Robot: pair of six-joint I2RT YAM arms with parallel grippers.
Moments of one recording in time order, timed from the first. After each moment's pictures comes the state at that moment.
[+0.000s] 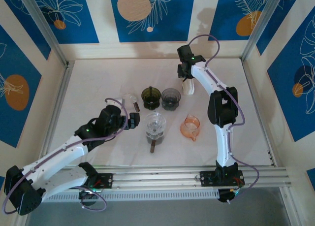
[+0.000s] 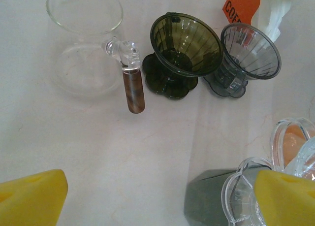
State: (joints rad) left arm -0.72 0.94 0.71 -0.40 -0.22 -0.54; right arm 0.32 2.21 2.03 -0.89 0.25 0.37
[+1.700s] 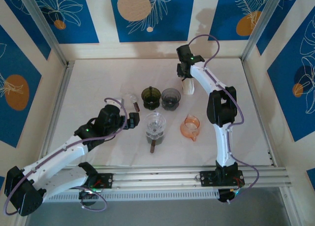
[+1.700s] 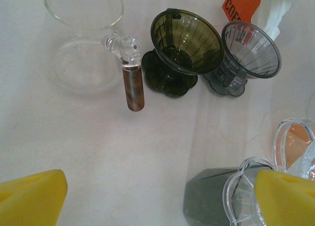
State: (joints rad) left arm -0.69 0.94 0.69 -0.39 -0.18 -0.54; right arm 0.33 2.22 2.04 -0.85 0.26 0.41
